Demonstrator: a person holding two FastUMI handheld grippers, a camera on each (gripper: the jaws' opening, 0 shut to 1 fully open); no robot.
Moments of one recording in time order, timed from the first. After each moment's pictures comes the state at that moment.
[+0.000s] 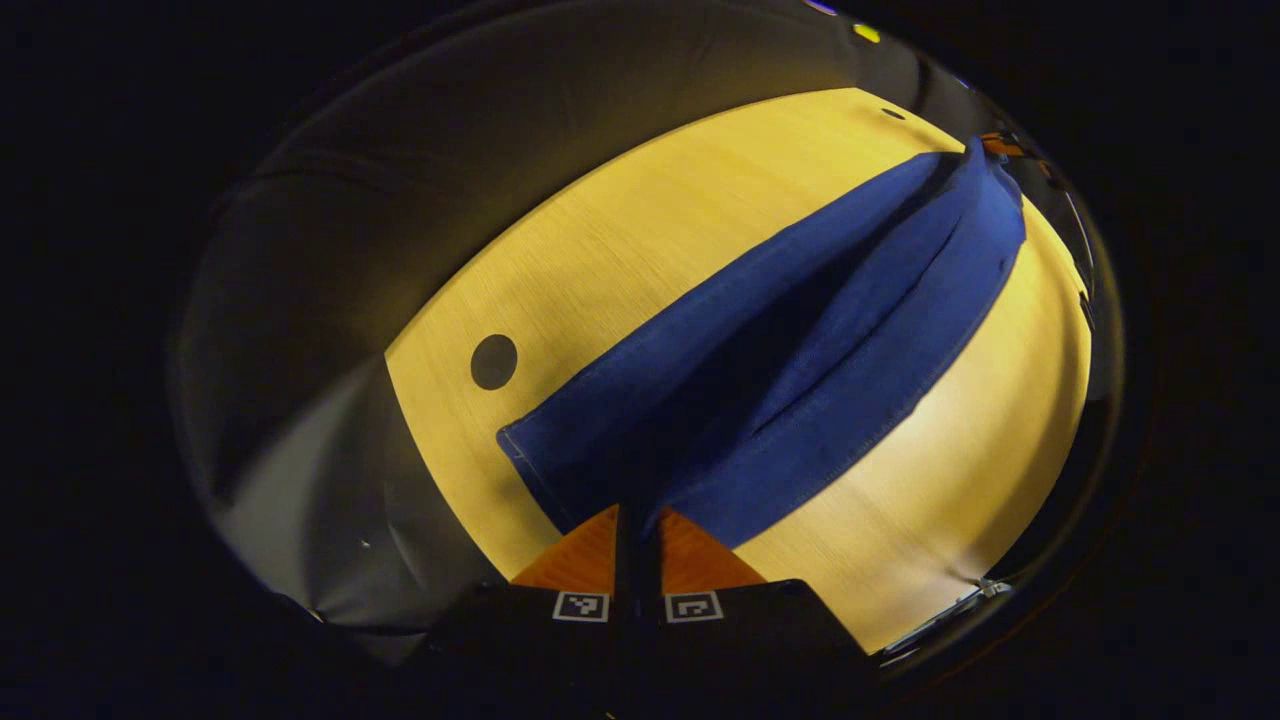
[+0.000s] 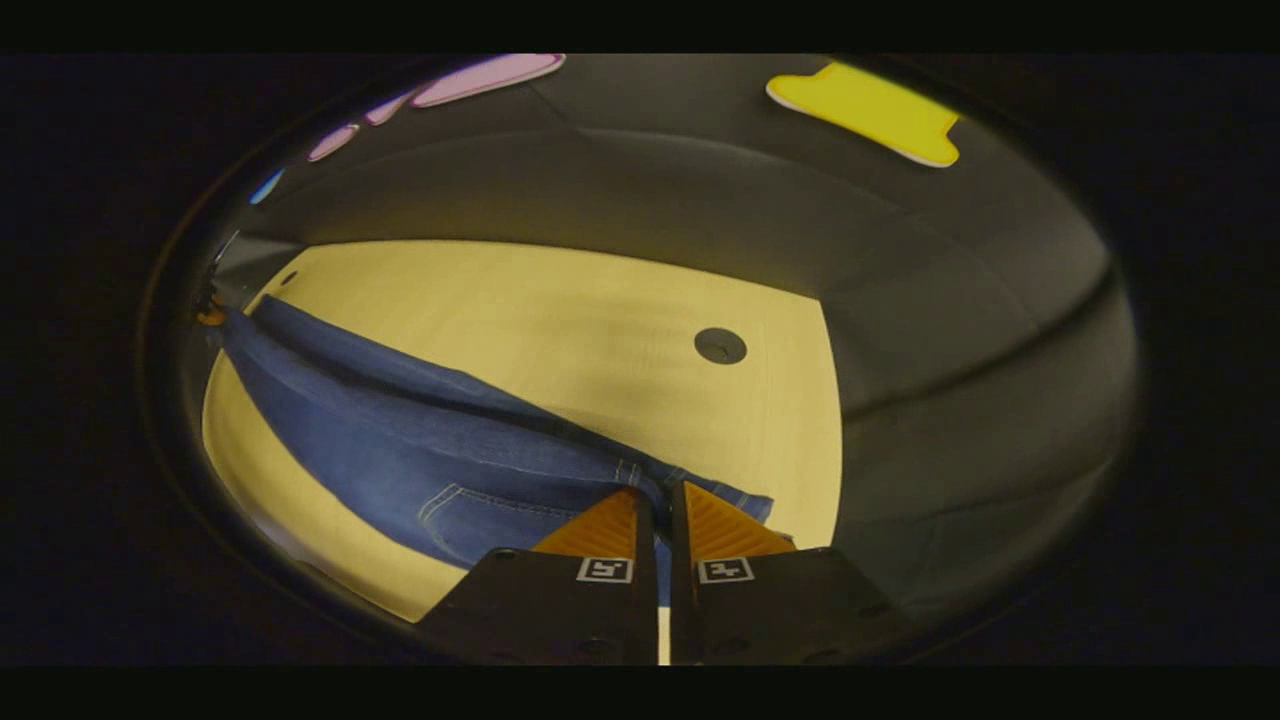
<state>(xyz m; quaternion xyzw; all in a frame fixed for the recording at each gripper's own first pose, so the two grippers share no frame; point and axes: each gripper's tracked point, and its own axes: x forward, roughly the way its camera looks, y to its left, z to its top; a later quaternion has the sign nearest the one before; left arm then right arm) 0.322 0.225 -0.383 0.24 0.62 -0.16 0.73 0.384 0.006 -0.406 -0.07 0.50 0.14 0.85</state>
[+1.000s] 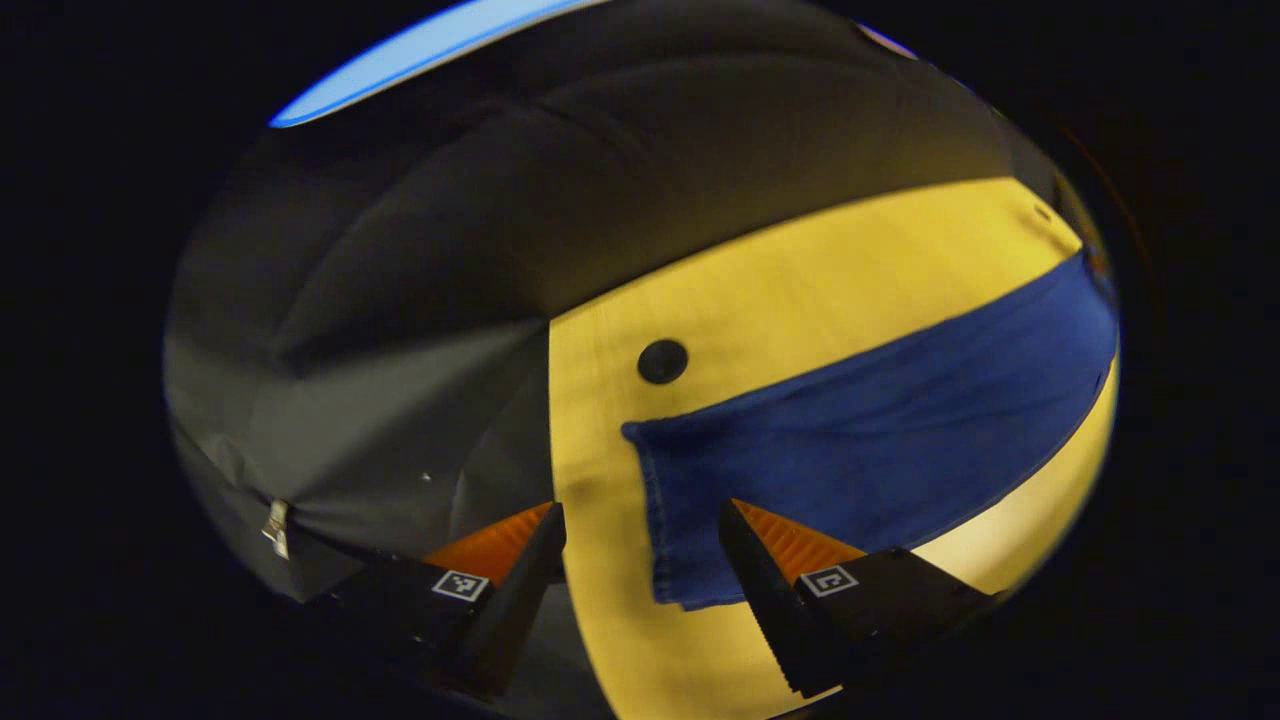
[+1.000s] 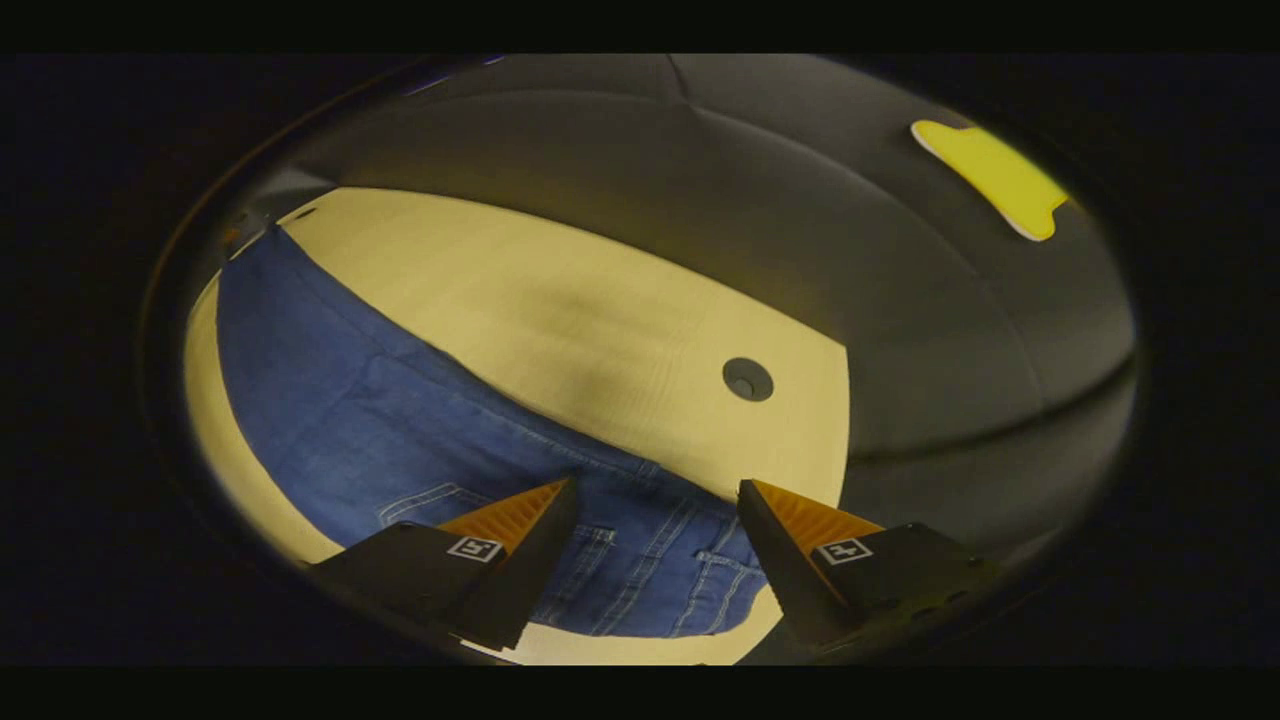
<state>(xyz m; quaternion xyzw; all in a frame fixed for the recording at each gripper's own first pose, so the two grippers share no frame) 0.332 0.246 -0.343 0.16 0.48 0.06 0.86 0.402 0.031 -0.385 -0.17 0.42 0.18 0.87</state>
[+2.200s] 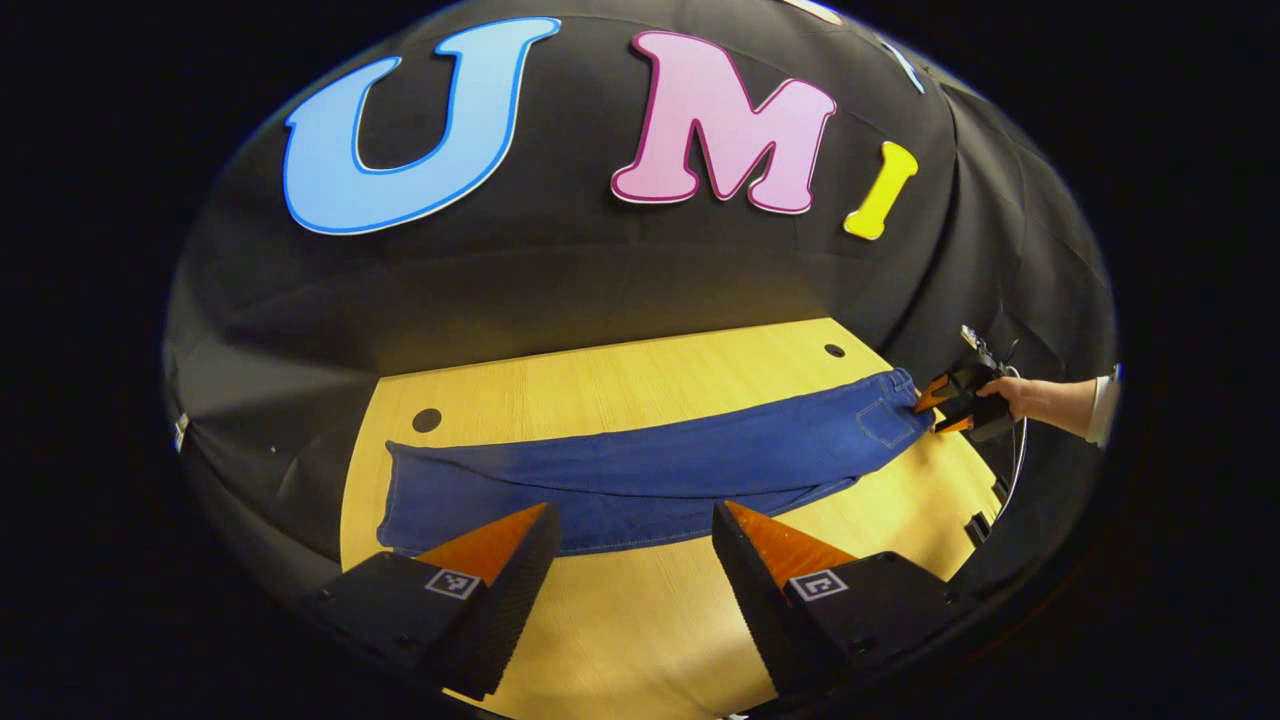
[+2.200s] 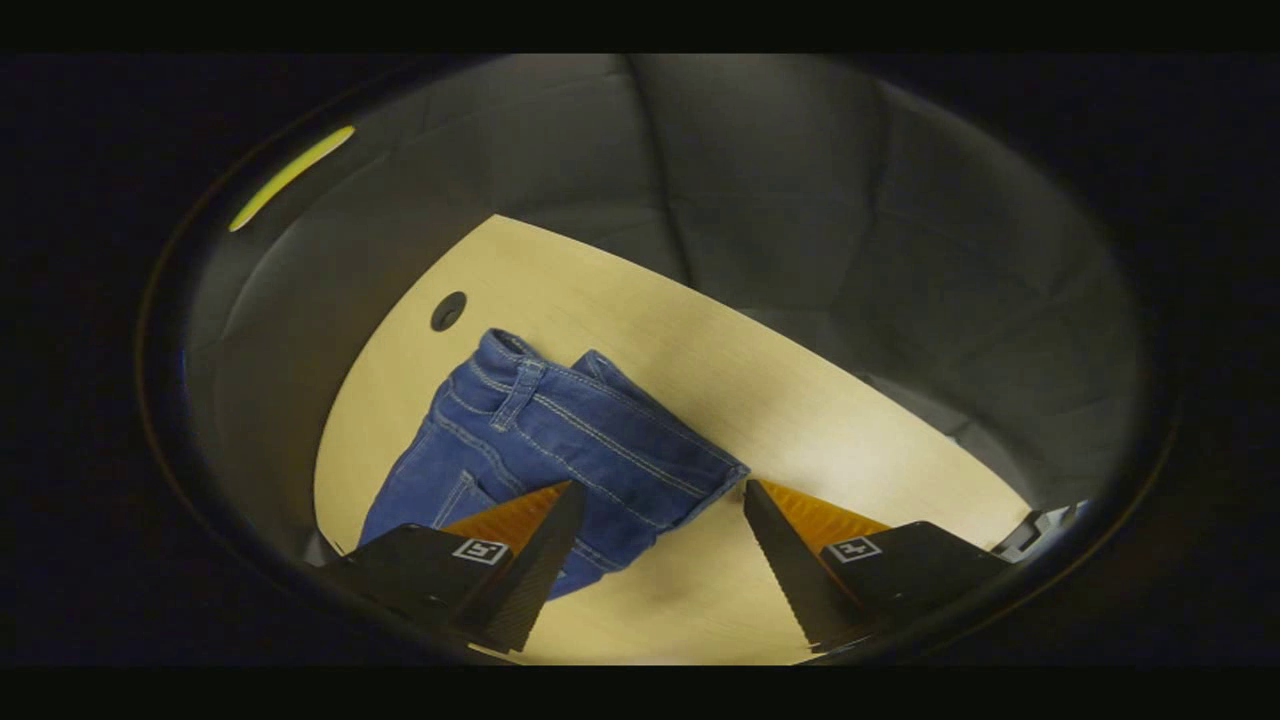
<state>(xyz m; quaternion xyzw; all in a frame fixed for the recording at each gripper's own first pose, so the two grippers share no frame) 0.234 -0.019 -0.231 0.00 0.38 -0.10 0.92 0.302 -0.056 -0.482 0.36 0.55 -0.19 0.73</state>
